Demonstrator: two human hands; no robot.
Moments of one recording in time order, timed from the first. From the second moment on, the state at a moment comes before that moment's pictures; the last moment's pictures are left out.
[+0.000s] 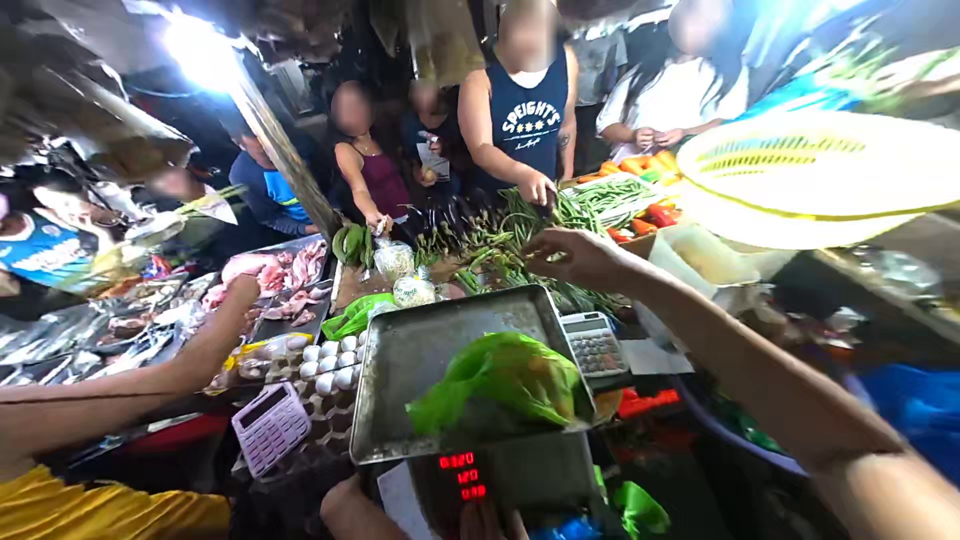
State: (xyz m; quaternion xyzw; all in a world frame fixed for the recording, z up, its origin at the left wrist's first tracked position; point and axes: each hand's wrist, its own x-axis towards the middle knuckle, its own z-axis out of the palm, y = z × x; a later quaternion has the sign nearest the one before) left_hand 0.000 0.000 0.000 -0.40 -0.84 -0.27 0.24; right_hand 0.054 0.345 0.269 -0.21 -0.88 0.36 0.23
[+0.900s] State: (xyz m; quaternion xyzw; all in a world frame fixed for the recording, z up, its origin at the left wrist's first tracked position) left_hand 0.011 0.039 -0.026 -0.28 -0.85 -0.33 0.29; right_hand 0.149 0.119 0.009 -0.27 -0.80 0.51 0.15
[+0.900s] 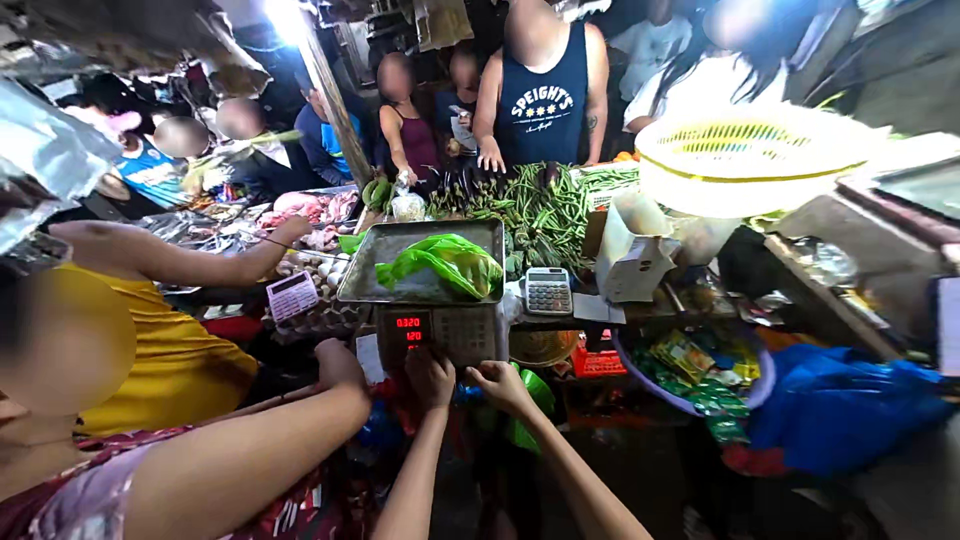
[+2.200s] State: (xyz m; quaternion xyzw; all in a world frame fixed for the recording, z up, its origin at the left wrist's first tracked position) left_hand 0.009 0.042 -0.024 -0.28 -0.87 -0.30 0.28; right_hand 0.149 0.105 -0.002 -0.30 -0.78 0.47 0.28
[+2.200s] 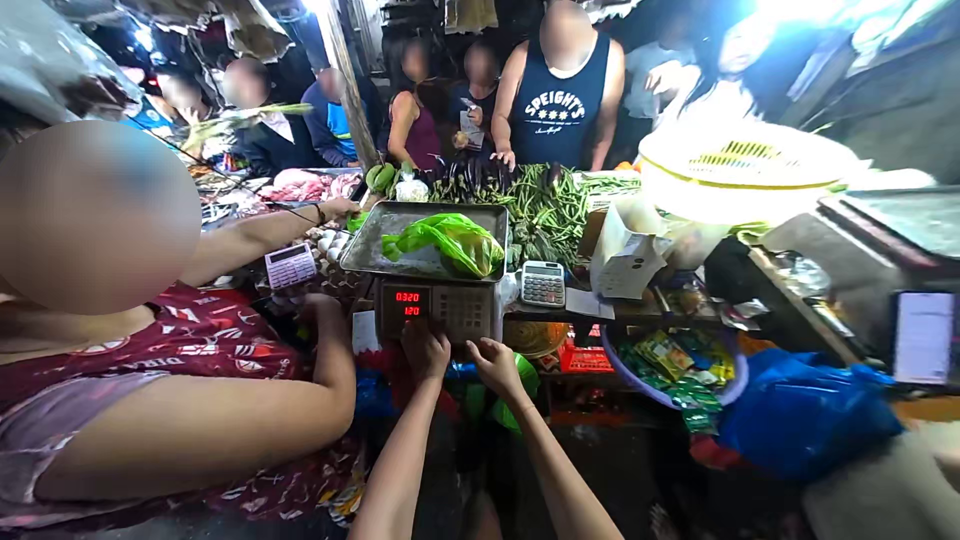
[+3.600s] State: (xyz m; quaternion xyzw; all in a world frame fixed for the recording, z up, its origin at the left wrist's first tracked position) left_hand 0.009 0.039 -0.023 -0.28 -0.87 -0.30 0.26; right_hand 0.156 0.113 -0.011 -0.19 -0.63 0.64 0.40
